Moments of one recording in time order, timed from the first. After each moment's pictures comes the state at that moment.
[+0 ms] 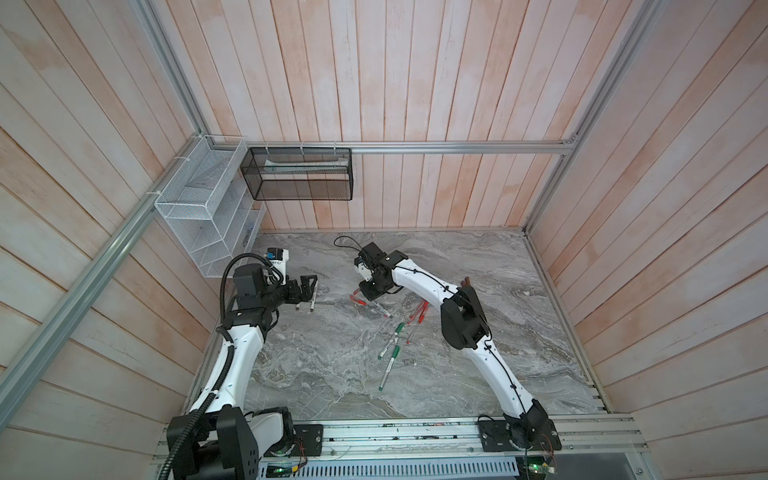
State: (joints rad) left arm 0.15 1.16 0.82 -0.19 0.50 -0.01; right arm 0.76 2.59 2.35 -0.96 -0.12 0.12
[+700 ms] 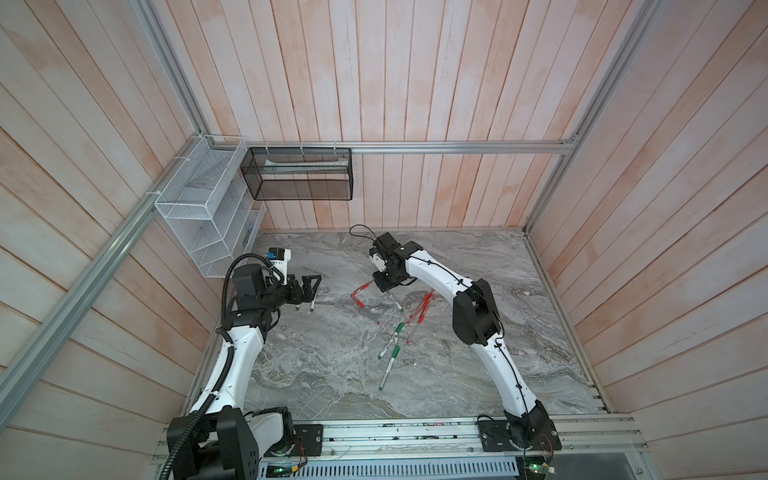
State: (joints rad) left arm 0.15 1.16 0.81 -0.16 0.63 -0.05; right arm 0.68 2.42 2.21 -0.96 -0.09 0.13
